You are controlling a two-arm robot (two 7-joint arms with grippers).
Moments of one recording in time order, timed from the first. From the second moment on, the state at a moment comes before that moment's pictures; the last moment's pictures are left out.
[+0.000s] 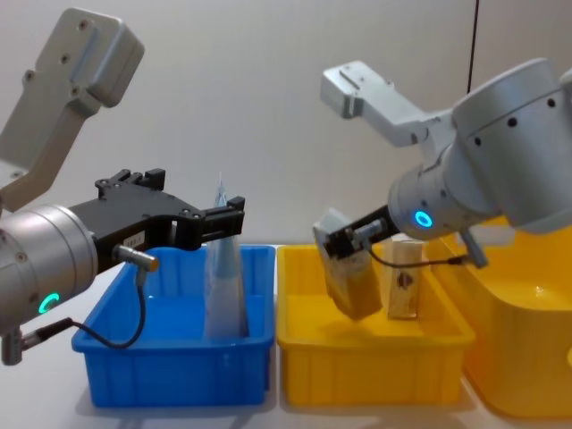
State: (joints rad) left arm -0.24 0.38 0.45 -1.63 -0.20 0.01 -0.01; right arm 0.68 0.08 -0.57 -1.16 0.07 0.64 0.09
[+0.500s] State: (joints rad) left arm -0.24 0.38 0.45 -1.63 -0.20 0.01 -0.01; right arm 0.66 0.11 -0.54 -1.28 0.05 0.53 0.06
